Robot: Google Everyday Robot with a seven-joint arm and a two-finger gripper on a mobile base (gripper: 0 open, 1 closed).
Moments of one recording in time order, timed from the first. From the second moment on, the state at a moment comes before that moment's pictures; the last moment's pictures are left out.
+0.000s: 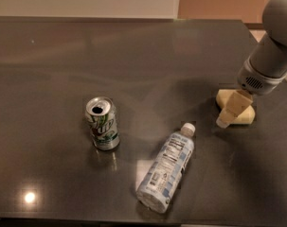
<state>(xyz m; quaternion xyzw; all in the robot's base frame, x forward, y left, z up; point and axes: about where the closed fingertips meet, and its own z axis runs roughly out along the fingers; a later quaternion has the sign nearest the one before) 0.524 -0.260 0.837 -0.41 0.91 -0.02 0.11</state>
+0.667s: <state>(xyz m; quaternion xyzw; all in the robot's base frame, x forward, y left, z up) 0.527 -0.262 0.832 -0.40 0.91 0.00 0.10</state>
